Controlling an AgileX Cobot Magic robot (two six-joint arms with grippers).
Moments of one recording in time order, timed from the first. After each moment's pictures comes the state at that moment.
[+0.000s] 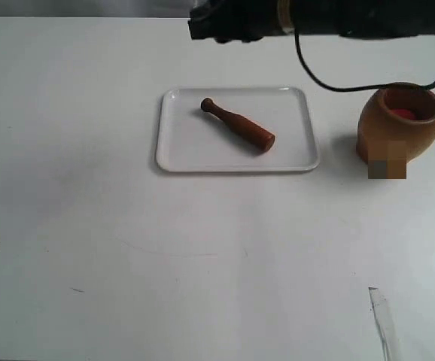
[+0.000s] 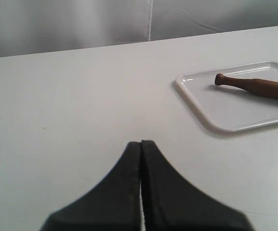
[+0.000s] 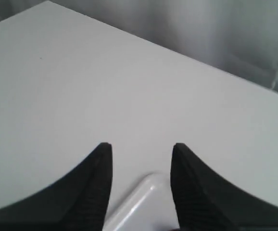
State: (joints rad) left arm 0.02 0.00 0.00 0.07 0.44 0.35; right arm 0.60 1.87 -1.28 -1.42 -0.33 1.42
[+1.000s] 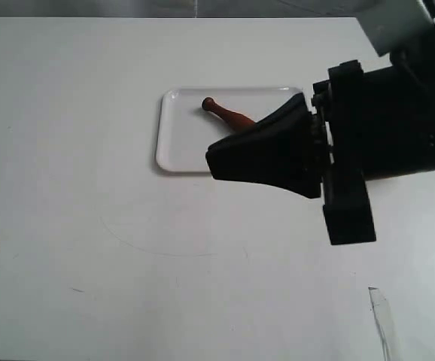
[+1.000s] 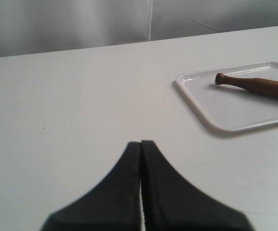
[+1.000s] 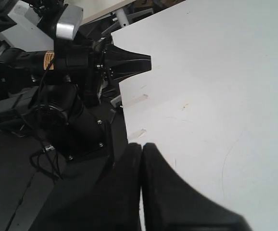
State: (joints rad) left arm 0.02 0.00 0.00 0.07 0.44 0.35; right arm 0.61 1.18 -0.72 -1.75 -0.97 1.72
